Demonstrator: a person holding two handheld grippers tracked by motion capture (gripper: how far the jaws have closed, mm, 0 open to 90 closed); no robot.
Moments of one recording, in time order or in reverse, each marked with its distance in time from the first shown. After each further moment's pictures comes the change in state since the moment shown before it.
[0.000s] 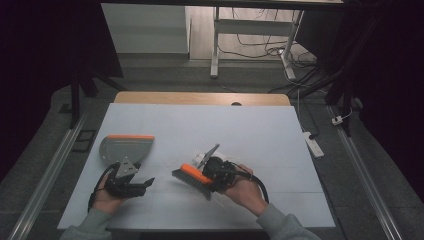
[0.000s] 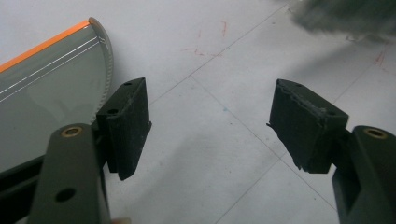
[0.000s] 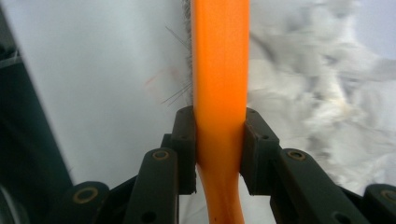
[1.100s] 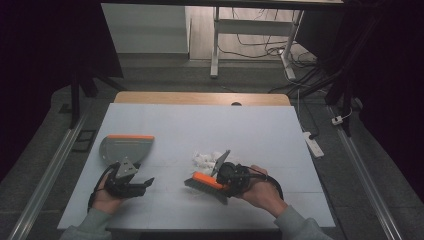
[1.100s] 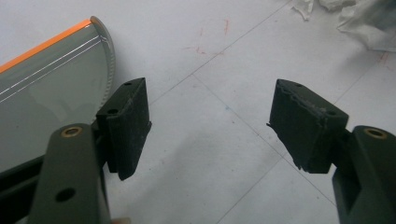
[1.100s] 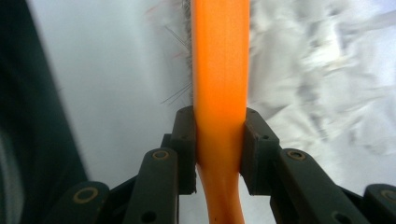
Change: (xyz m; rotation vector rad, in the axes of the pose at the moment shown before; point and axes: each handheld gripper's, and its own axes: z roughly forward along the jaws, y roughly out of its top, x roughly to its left) left arm 0.000 0.000 0.000 0.004 0.006 0.005; right arm -0.003 -0.029 -0.017 0.085 -0.009 -0.149
